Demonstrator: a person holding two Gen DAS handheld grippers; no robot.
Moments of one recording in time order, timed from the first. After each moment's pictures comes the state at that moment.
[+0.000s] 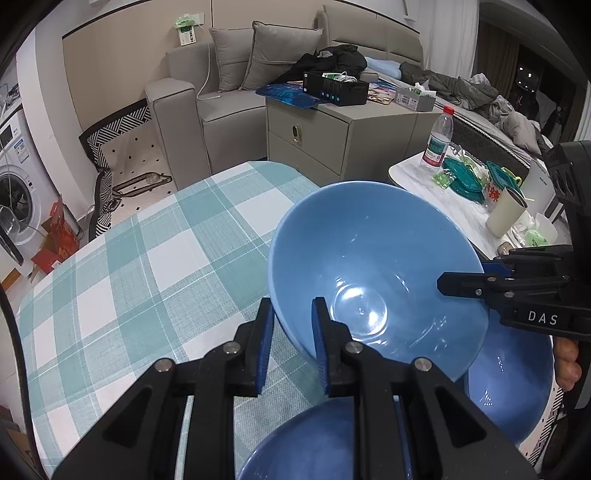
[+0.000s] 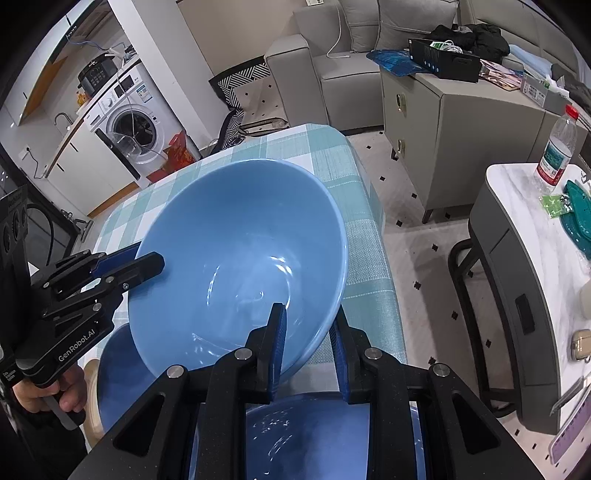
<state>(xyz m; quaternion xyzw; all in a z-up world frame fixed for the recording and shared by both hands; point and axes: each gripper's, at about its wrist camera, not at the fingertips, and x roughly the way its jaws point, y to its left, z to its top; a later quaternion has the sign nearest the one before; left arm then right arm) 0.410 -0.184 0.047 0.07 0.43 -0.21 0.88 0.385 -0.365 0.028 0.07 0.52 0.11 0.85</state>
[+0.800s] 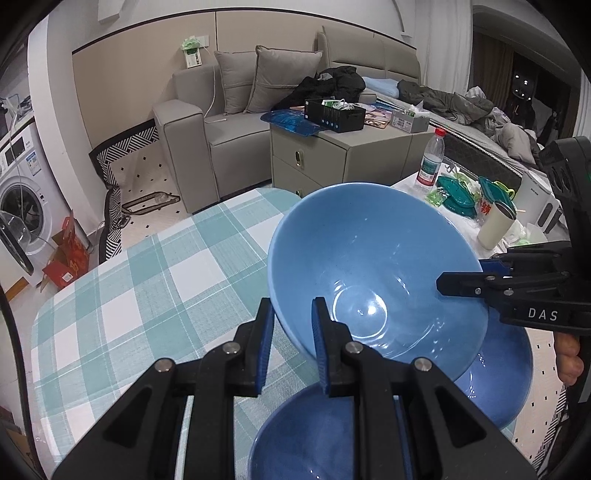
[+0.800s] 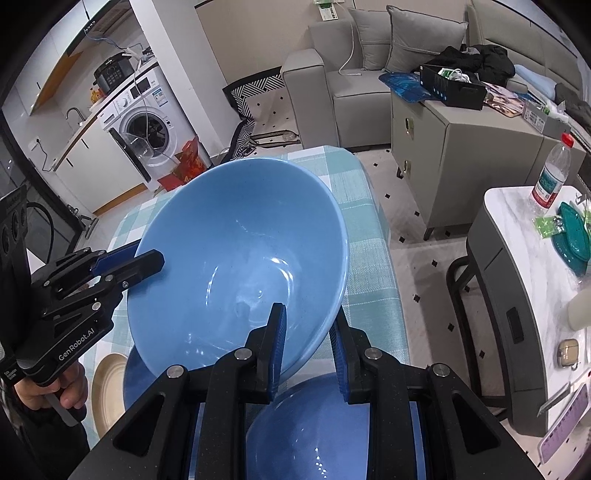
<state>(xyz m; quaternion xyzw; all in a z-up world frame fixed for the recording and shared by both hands) 0.379 -0.168 0.089 0.08 0.39 -0.21 0.89 0.360 -0.350 0.075 0.05 0.49 0.12 0.86</state>
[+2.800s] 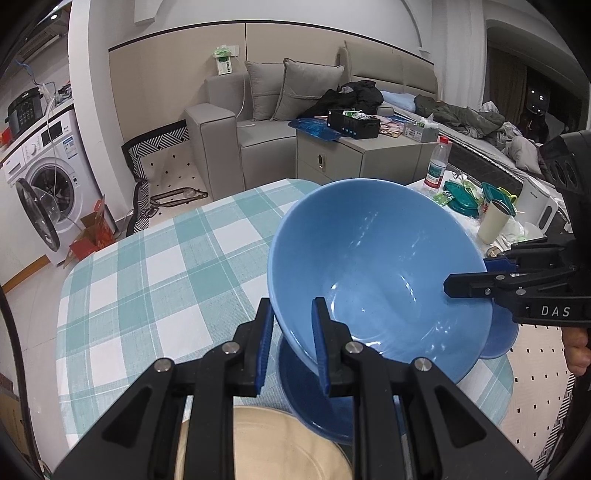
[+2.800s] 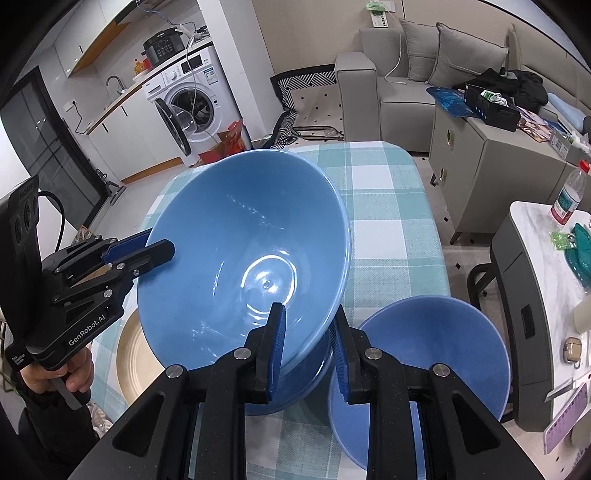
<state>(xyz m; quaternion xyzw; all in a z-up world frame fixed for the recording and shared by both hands) 0.280 -0.111 0.095 0.06 0.37 -0.16 0.91 0.275 -0.289 0.095 0.01 0.49 0.18 0.85</state>
